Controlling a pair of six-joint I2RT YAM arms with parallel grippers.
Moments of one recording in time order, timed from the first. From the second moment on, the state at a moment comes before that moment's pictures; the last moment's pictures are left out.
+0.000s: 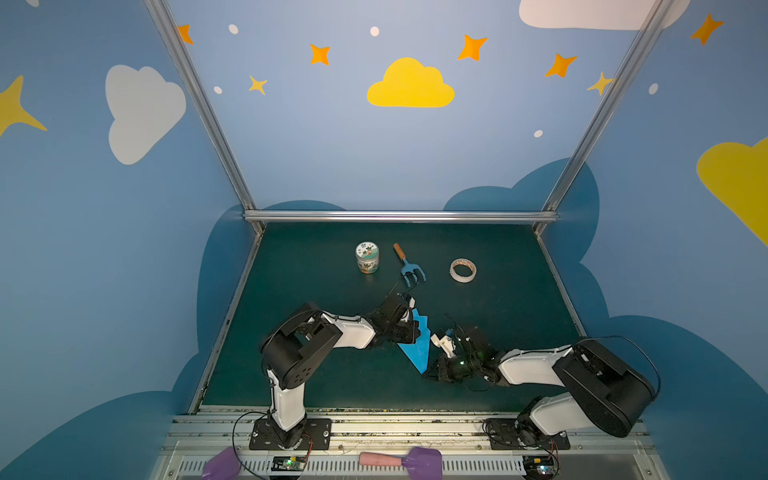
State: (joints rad) left arm -0.77 1.86 0.85 0.19 0.28 -0.68; right arm 0.73 1.44 0.30 0.19 -0.69 0.78
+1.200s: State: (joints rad) left arm -0.77 1.86 0.85 0.20 0.28 -0.69; right arm 0.69 1.56 0.50 0.02 -0.66 0.75
